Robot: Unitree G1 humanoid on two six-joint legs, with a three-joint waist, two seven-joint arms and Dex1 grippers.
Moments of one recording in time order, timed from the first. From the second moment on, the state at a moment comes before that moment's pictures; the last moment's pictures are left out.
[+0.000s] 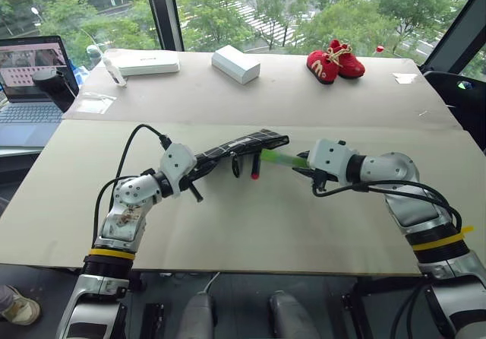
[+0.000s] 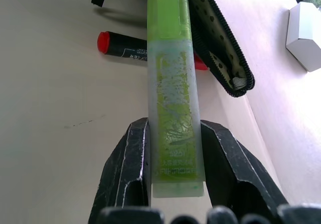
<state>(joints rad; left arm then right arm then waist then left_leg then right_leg) -0.43 0.48 -0.05 0.15 -0.14 0.00 -0.81 -0.61 -0.70 0.23 0.06 -0.08 0.12 0.89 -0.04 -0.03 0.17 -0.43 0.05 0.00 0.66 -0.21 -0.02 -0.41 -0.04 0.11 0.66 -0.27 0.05</state>
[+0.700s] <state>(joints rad) -0.41 0.48 -0.06 0.12 -0.12 0.00 -0.82 -0.66 -0.66 0.25 0.09 -0.11 0.12 0.94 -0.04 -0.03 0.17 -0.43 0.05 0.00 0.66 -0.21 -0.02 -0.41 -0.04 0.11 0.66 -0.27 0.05</state>
